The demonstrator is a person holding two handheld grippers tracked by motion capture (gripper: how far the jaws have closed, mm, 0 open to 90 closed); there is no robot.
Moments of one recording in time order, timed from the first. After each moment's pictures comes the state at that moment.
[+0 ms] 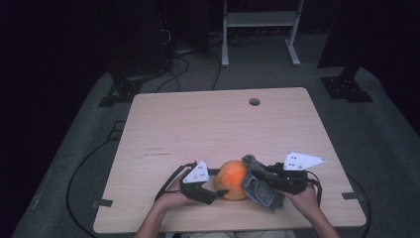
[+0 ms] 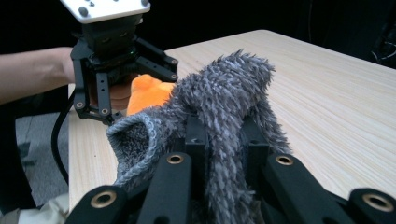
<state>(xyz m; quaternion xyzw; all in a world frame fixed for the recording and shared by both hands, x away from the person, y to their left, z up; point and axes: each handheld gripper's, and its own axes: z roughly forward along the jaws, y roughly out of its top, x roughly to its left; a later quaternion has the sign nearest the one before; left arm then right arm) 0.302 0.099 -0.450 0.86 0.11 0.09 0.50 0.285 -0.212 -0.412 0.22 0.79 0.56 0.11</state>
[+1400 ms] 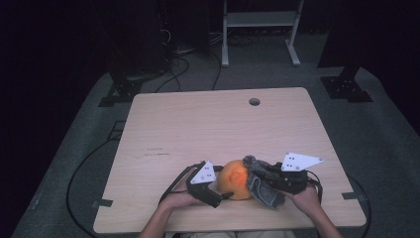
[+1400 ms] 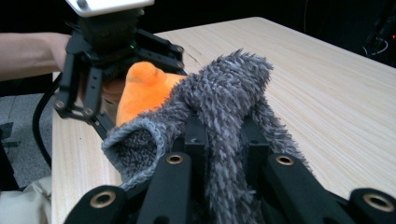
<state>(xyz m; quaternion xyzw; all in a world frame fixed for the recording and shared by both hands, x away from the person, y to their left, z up) 0.305 0.080 -0.461 0.85 0.11 0.11 0.50 0.285 -0.213 -0.412 0.21 0.81 0.54 0.14</state>
